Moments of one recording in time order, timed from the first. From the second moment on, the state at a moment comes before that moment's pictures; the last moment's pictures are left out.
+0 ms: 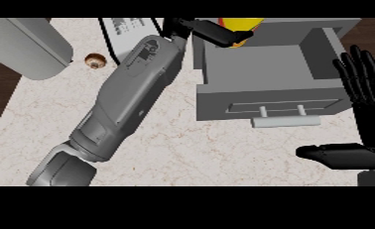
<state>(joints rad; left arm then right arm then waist) -1.21 0.00 -0.17 -0.62 0.38 0.29 -0.33 -0.08 -0.18 -0.18 -1.89 -0.06 0.23 -0.06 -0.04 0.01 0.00</state>
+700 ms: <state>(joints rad) -1.26 0.00 -0.46 -0.45 0.53 0.37 -0.33 -0.11 -0.19 -0.18 -1.87 -0.06 0.24 -0.04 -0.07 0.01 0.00</state>
